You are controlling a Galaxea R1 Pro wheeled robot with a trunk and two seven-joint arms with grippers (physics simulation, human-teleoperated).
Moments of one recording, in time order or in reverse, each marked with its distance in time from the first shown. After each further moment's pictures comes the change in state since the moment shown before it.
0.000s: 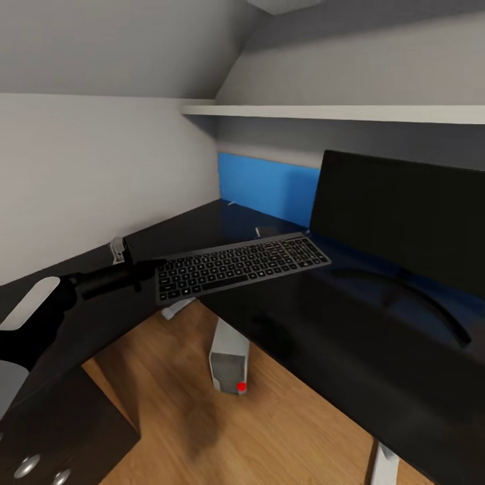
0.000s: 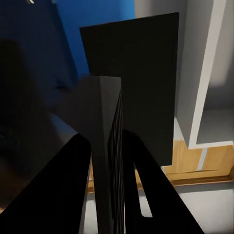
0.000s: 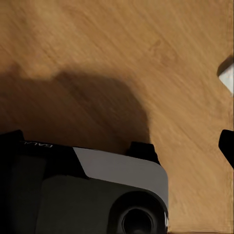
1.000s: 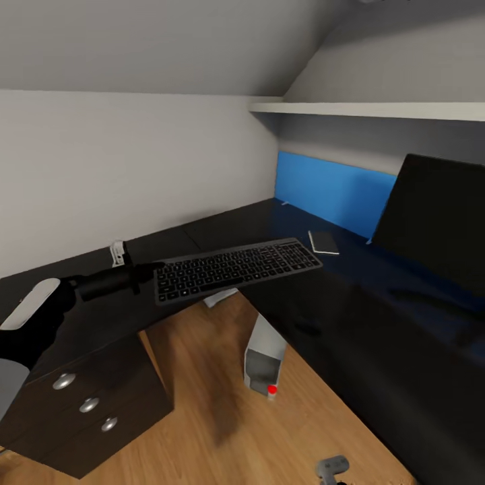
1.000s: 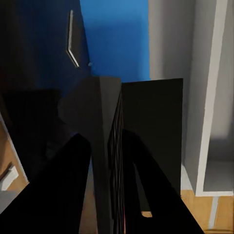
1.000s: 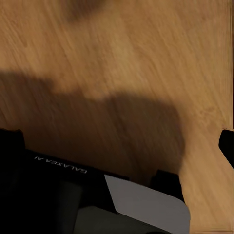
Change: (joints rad) left arm -0.008 -0.002 0.005 0.049 -0.004 0.000 0.028; right arm -0.186 -0.008 0.005 -0.071 -0.056 0.251 0.130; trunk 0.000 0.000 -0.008
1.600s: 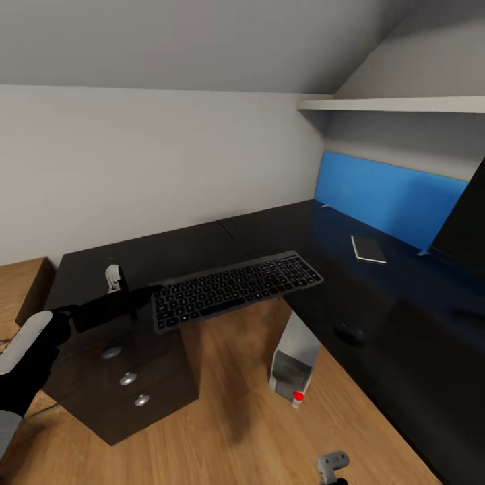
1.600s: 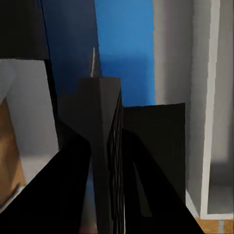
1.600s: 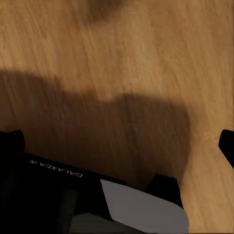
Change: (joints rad) left arm 0.233 -0.047 0.164 -0.178 -0.072 -0.001 0.007; right arm -0.013 -0.003 -0.001 -0.005 -0.002 0.026 -0.001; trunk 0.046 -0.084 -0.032
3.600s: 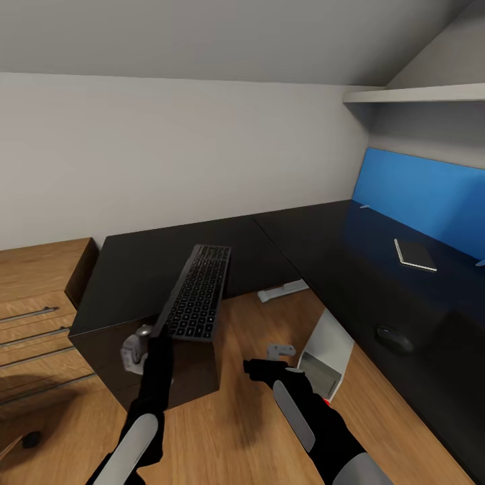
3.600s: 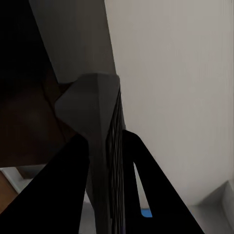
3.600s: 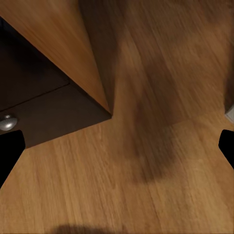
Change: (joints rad) left arm 0.461 -0.378 -0.343 -0.346 -0.416 -1.612 0.045; right arm -0.411 0.358 -0.121 0.141 0.005 -0.058 -0.219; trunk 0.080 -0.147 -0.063
